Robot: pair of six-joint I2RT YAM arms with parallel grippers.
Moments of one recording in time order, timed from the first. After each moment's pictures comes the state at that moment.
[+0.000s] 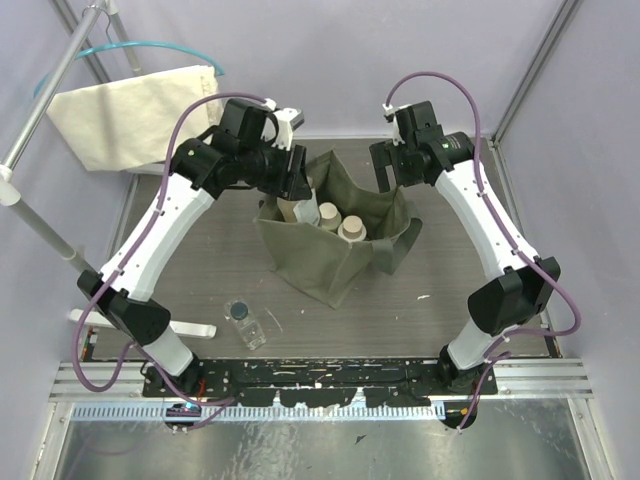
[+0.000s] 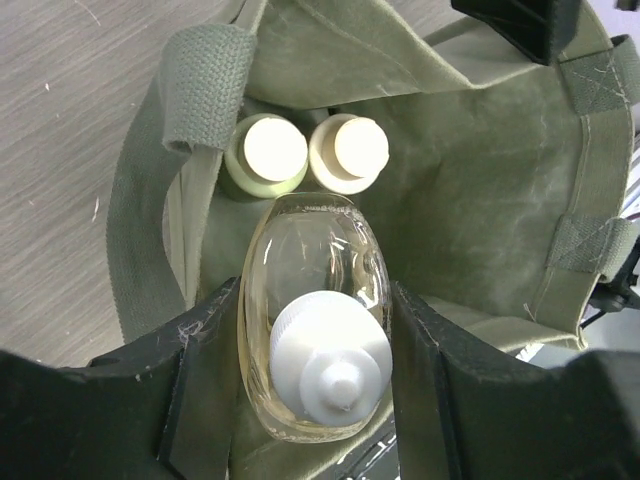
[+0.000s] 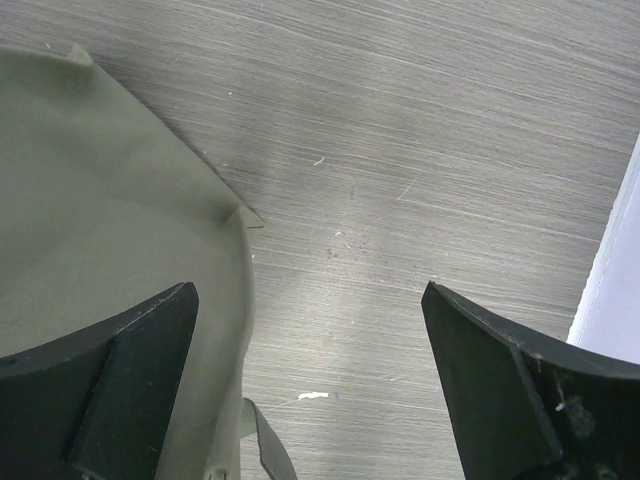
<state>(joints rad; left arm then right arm) -0.59 1.65 1.96 -1.02 0.26 -0.19 0.35 1.64 1.81 -1.02 0.20 0.01</state>
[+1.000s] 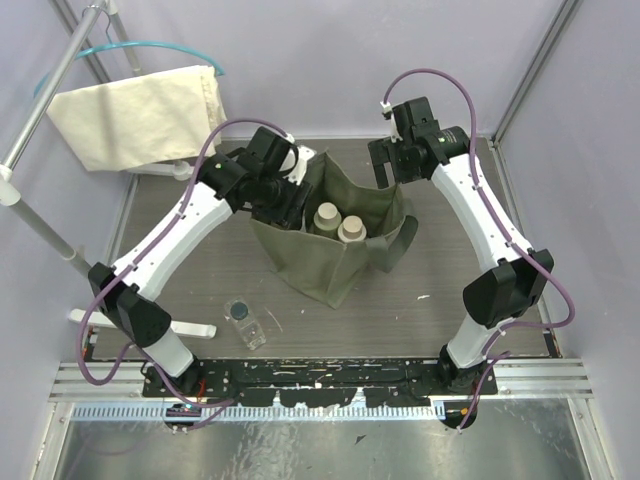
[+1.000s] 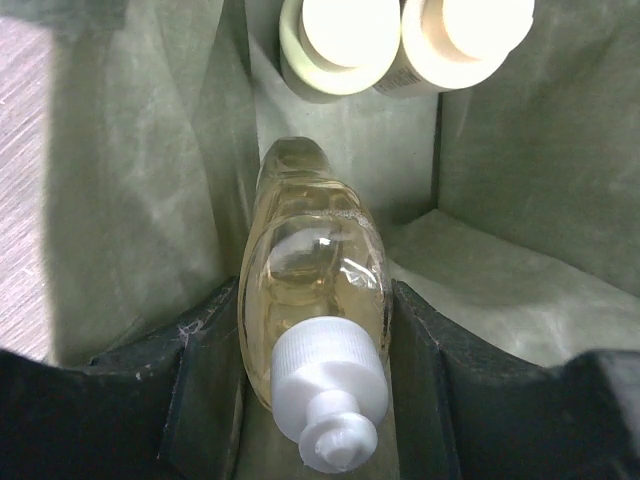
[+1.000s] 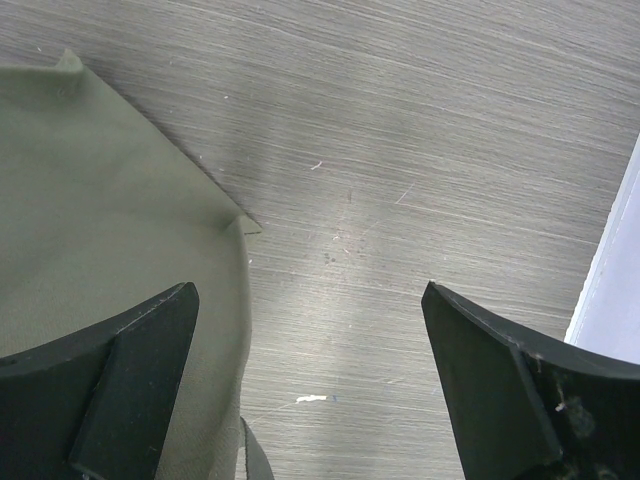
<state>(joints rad) -0.67 1.64 1.81 -1.11 0.07 -0.05 0.35 1.70 1.87 -1.04 0.20 0.01</state>
